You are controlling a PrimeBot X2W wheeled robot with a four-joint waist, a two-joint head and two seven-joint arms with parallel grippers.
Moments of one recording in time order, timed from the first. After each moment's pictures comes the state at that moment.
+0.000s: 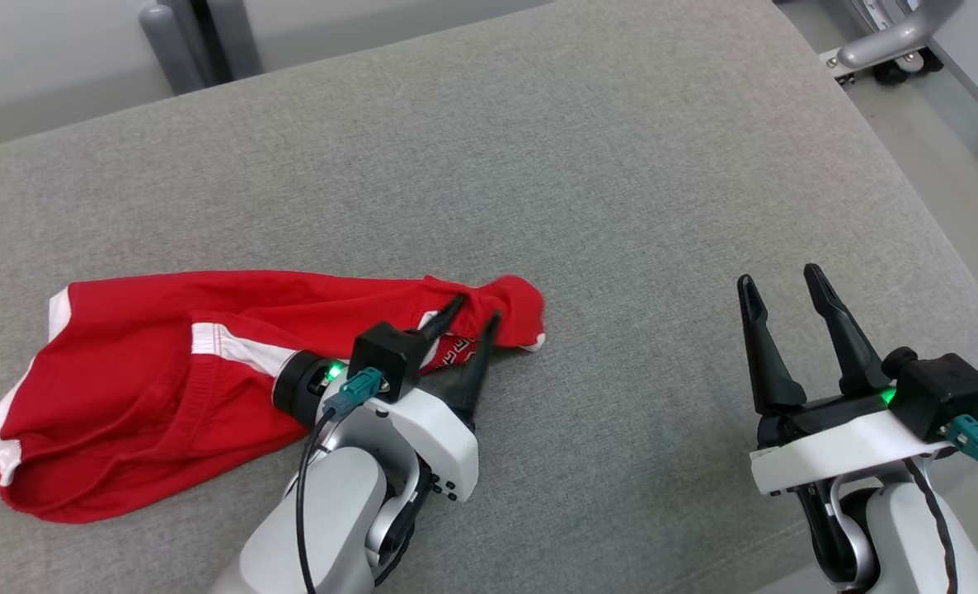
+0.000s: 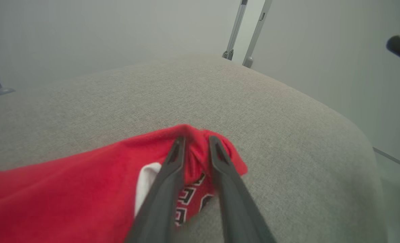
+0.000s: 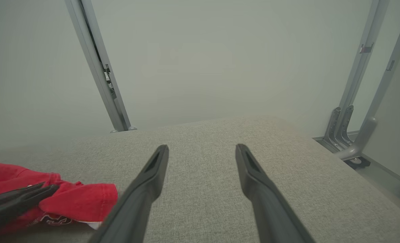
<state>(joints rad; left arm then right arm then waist) -0.49 0.07 -0.64 0.49 -0.42 0.02 -0.15 -0.23 -0.05 0.11 0.15 0.25 0.13 -0.21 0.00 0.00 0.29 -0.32</state>
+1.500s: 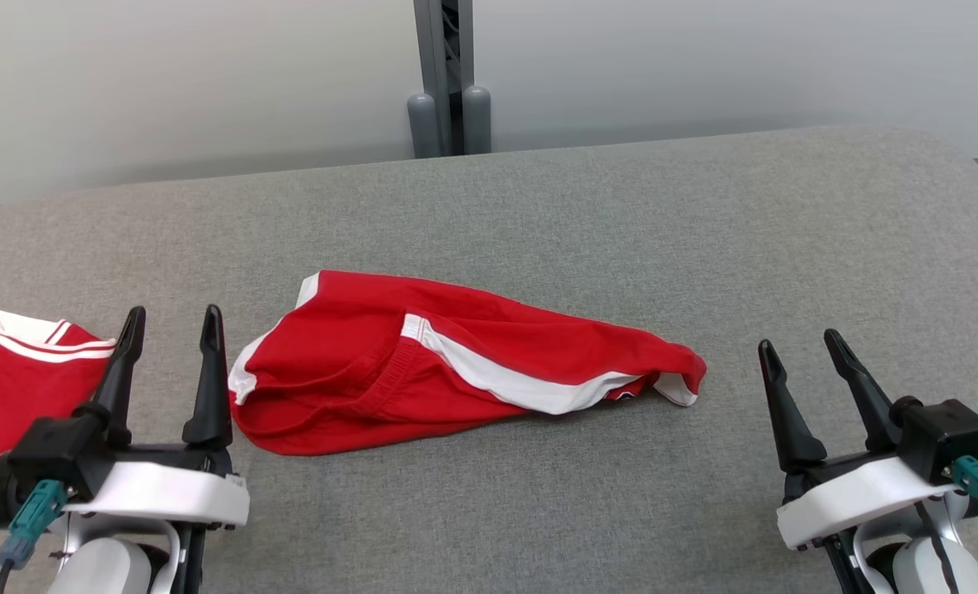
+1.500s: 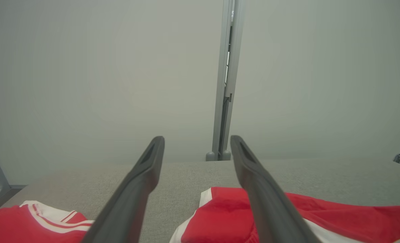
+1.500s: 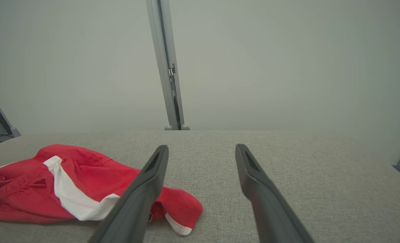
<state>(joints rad) -0.14 0.35 -0.26 0.05 -0.49 0.22 -0.26 -0.12 -0.07 0.07 0.13 0.18 0.13 -0.14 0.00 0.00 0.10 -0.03</state>
